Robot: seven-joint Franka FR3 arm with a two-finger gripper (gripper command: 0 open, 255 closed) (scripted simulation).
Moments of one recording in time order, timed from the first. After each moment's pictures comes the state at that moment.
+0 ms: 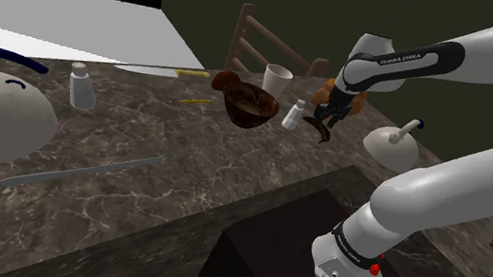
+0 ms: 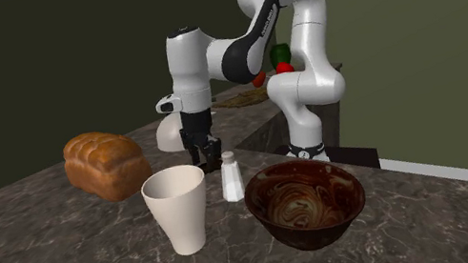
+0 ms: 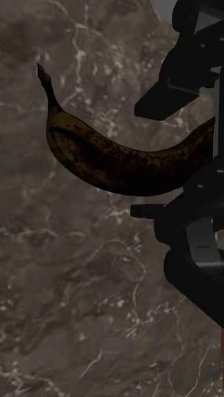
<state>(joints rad) -0.19 -0.40 -0.35 -2.63 -0.29 2.25 0.03</state>
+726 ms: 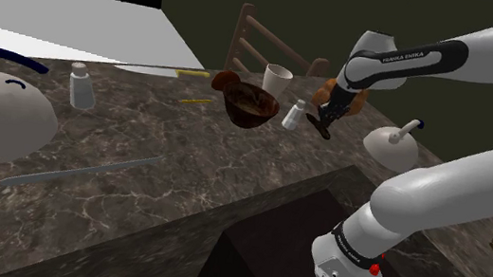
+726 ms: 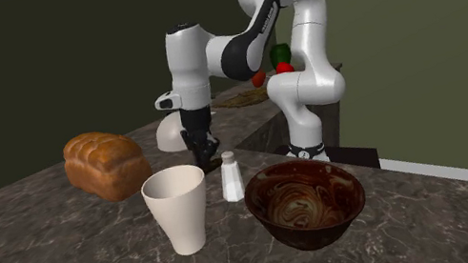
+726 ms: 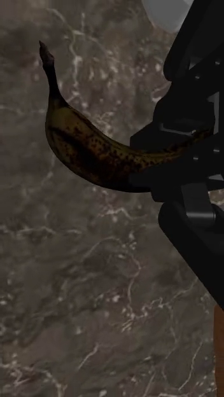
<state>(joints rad) -0.19 -0.41 -0.35 -2.62 -0.29 2.23 0.03</state>
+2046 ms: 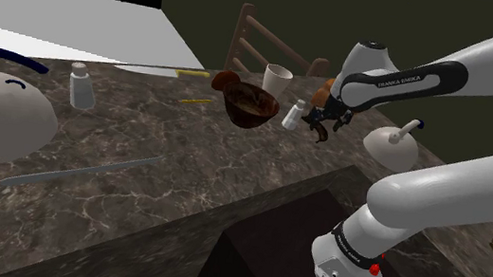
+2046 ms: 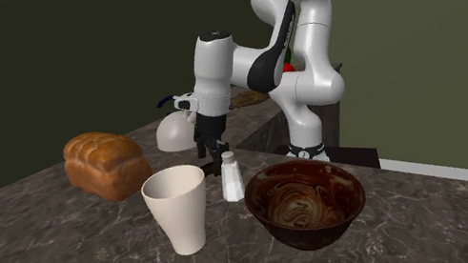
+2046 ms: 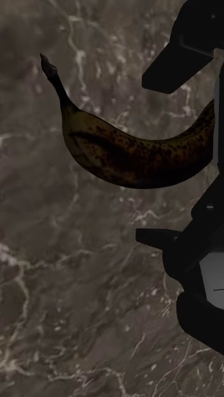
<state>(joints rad) -0.31 -0.48 -0.19 -2.77 -0.44 2.37 0.43</state>
